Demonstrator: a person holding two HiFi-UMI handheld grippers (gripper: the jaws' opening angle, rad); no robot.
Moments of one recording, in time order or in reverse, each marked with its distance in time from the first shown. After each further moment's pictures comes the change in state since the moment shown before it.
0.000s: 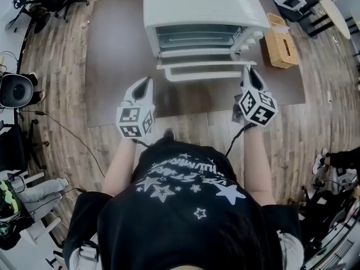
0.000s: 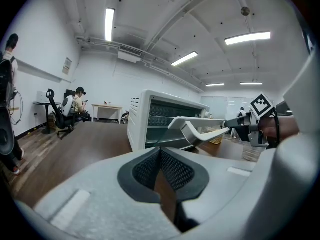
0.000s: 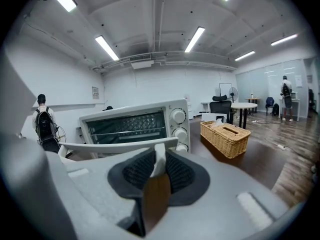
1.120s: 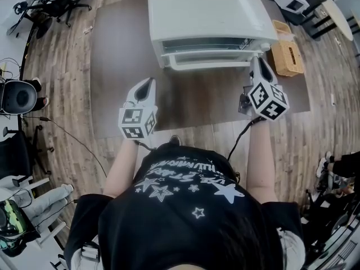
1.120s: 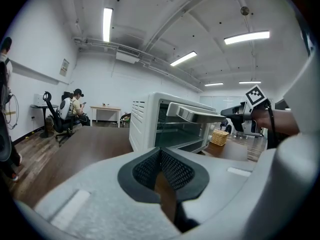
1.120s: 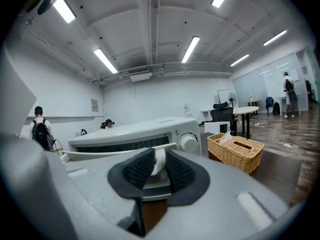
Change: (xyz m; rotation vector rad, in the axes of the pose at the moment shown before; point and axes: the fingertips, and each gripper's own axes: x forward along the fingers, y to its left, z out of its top) left arm 0.031 0.026 0.026 0.023 -0.008 -0.014; right arm 0.043 0.008 0.072 0.056 -0.145 0.014
